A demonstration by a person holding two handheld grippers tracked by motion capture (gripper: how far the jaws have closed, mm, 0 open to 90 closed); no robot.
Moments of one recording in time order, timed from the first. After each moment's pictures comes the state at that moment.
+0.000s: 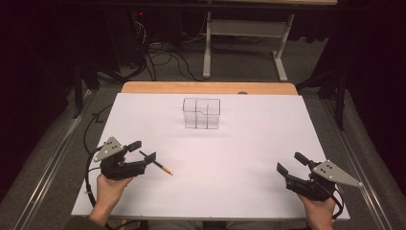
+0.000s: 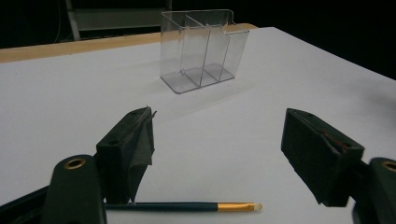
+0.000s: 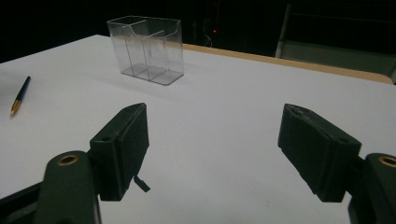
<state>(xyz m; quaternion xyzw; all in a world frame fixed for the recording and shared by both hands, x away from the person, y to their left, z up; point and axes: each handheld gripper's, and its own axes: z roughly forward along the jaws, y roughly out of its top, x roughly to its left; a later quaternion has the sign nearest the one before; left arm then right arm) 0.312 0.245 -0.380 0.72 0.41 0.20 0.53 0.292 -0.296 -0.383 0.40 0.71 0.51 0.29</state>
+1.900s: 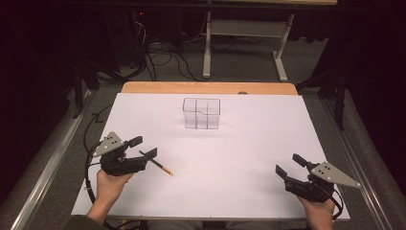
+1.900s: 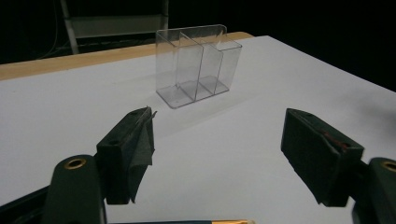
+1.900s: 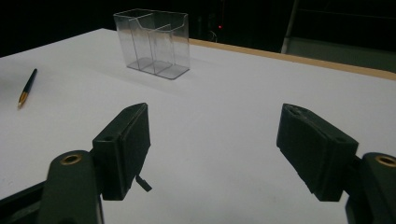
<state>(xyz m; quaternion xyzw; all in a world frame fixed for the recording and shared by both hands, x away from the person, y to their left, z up) 0.316 0.242 -0.362 0.71 0.40 0.20 0.54 0.290 -0.294 -0.385 0.39 0.72 0.51 0.28</state>
